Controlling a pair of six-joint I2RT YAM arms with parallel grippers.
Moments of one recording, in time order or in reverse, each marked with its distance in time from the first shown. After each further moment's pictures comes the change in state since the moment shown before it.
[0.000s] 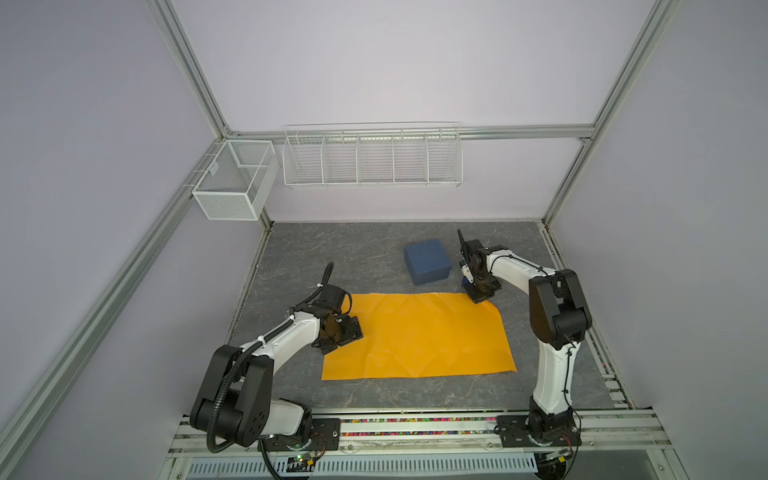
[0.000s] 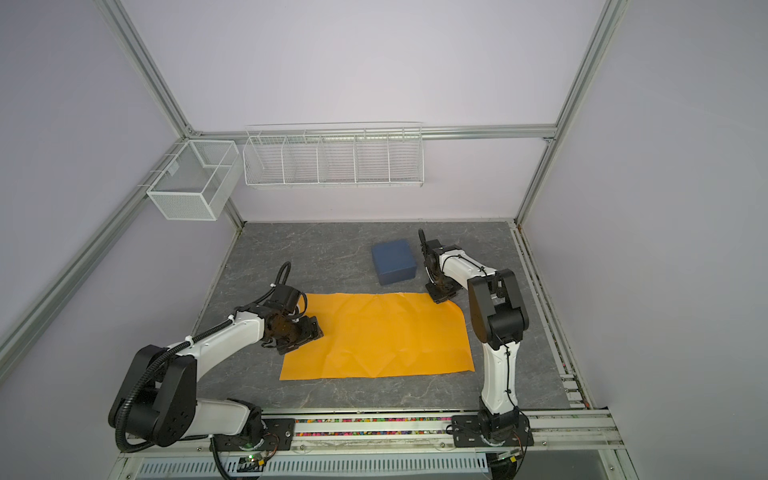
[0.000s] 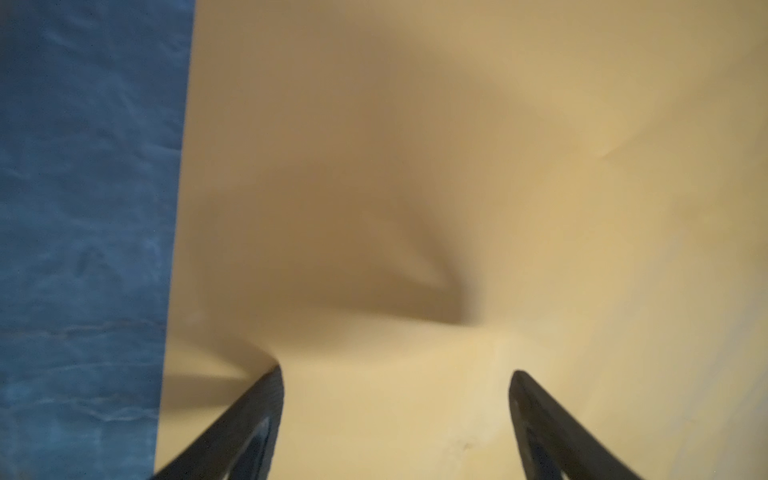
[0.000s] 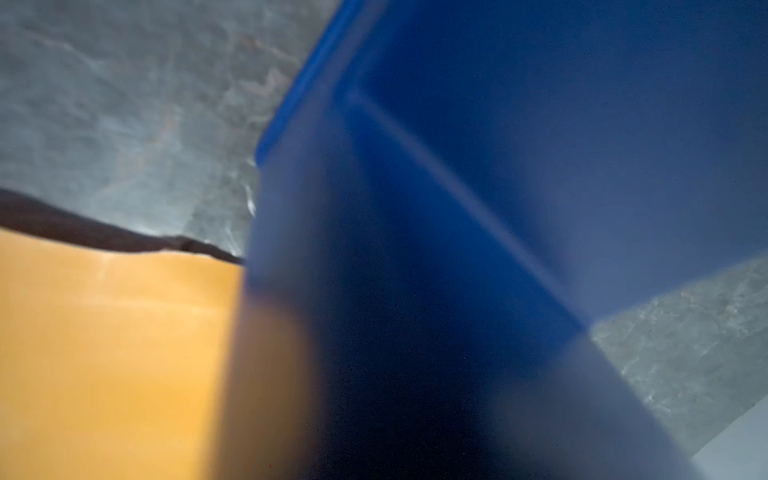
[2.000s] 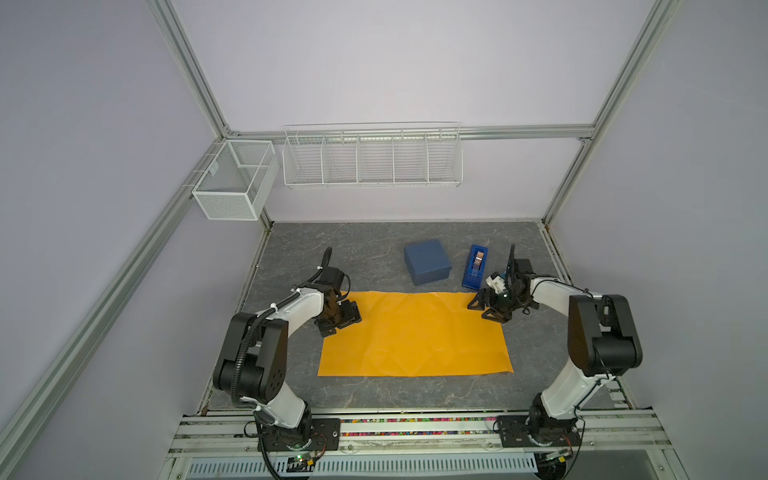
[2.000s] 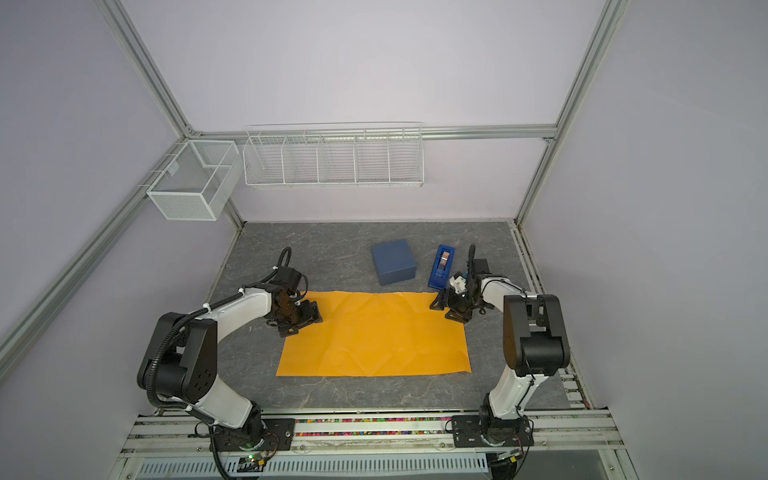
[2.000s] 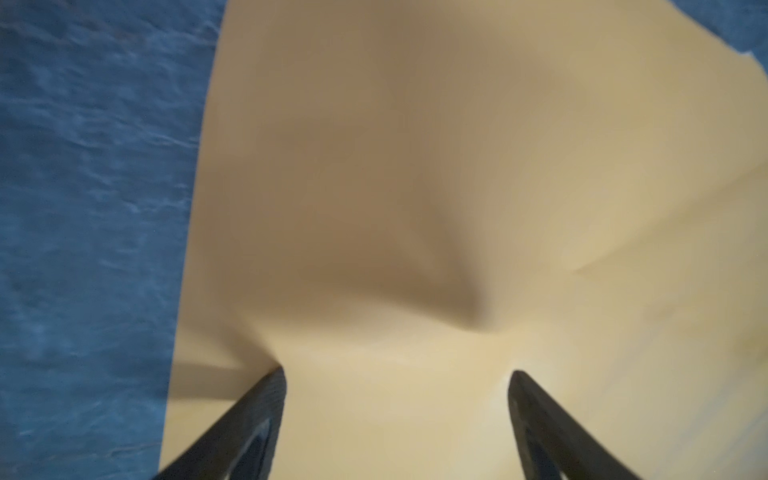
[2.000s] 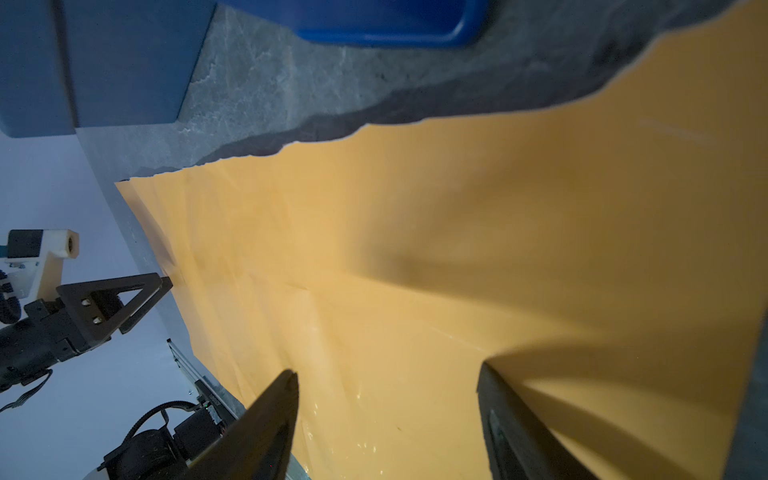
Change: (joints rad) left arm 0.082 0.243 0.230 -0.051 -0.001 0.084; right arm -0.280 -0.278 -0.473 0.359 -0.818 0.395
